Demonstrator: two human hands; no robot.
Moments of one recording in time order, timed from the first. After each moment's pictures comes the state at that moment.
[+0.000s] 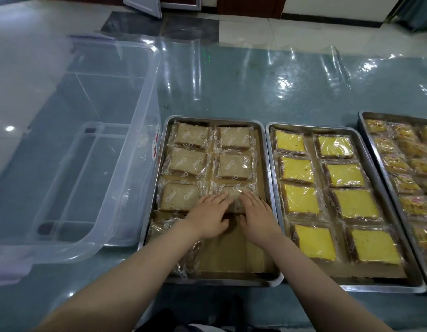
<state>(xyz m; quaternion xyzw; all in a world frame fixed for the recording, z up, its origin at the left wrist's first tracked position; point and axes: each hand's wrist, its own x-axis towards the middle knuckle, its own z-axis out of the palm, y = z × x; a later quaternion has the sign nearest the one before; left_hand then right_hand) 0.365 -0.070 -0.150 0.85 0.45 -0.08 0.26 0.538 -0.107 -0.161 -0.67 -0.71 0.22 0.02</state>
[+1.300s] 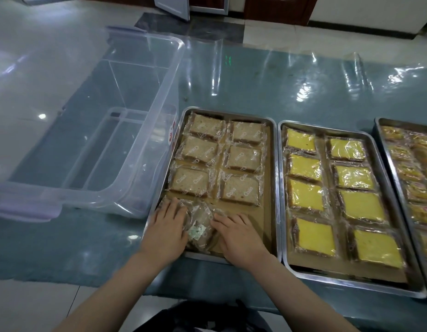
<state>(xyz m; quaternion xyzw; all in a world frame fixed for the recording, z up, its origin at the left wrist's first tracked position) 0.278 -0.181 -0.154 0.76 0.64 -0.04 0.11 0.498 -0.173 -0.153 -0.48 -0.86 0.18 -0.04</state>
